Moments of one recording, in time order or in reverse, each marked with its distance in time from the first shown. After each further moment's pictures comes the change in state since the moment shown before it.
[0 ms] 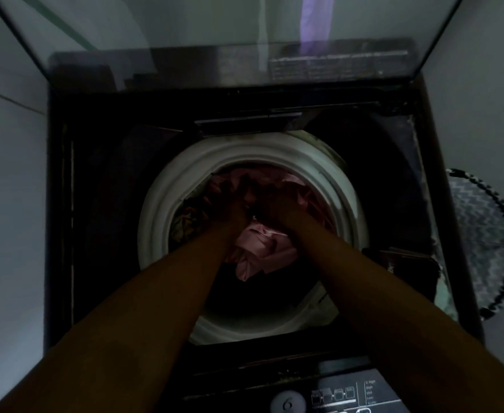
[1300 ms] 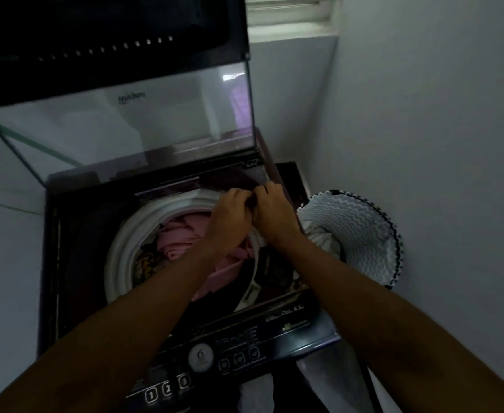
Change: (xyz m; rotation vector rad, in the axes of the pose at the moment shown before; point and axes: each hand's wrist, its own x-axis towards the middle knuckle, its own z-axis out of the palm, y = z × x) left_hand -0.143 0.211 -0.041 -0.030 0.469 0.634; right_hand -0.176 0.111 -0.109 0.283 0.893 0.013
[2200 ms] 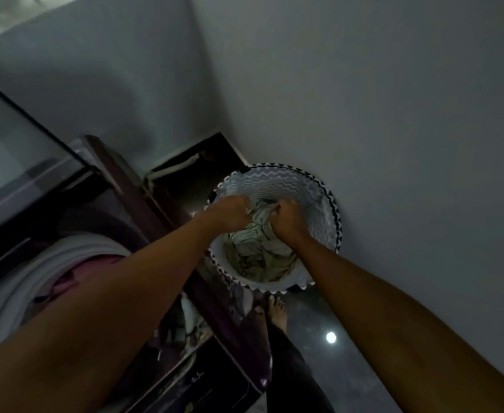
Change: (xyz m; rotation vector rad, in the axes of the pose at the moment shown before) left_hand 0.114 0.097 0.227 0.332 -0.940 0.135; right_hand -0.087 0.285 0.034 0.353 -0.151 0.913
